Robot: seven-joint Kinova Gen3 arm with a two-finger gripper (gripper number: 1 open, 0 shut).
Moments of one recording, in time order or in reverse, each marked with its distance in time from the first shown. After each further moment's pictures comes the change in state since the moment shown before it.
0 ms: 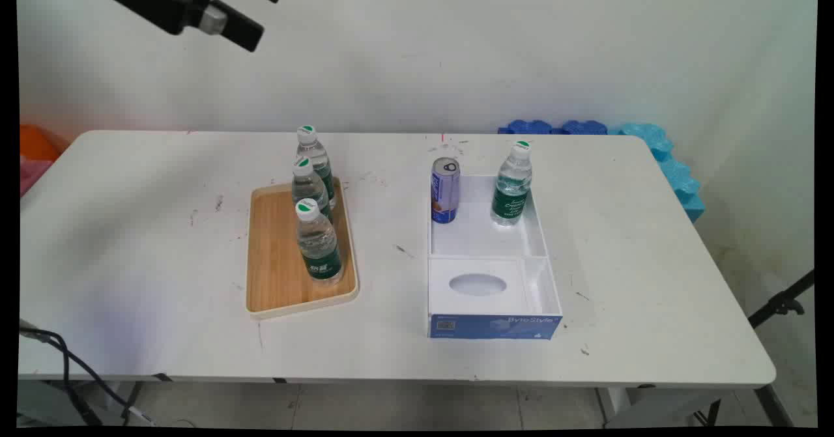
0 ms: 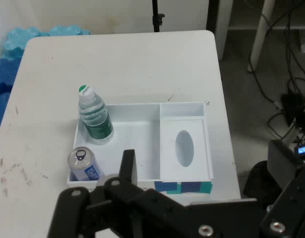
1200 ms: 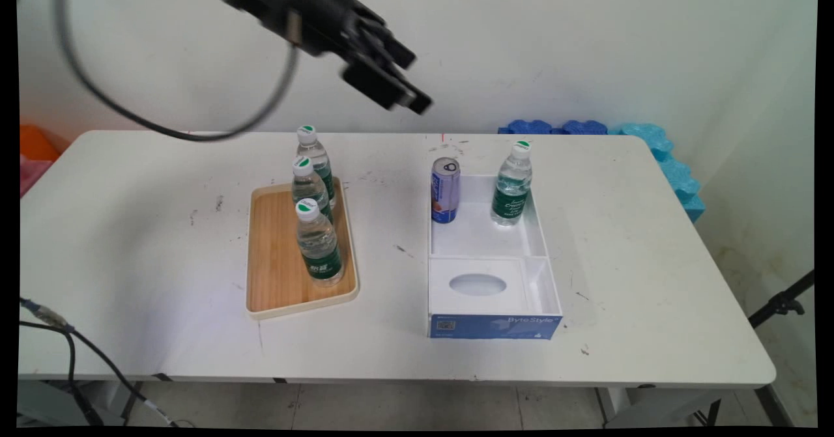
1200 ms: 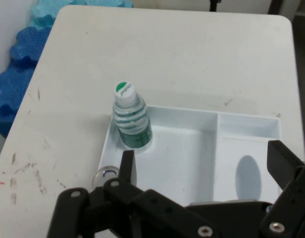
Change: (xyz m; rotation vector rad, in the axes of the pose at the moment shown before) arm 0.017 -0.031 0.175 0.127 -0.082 -0.083
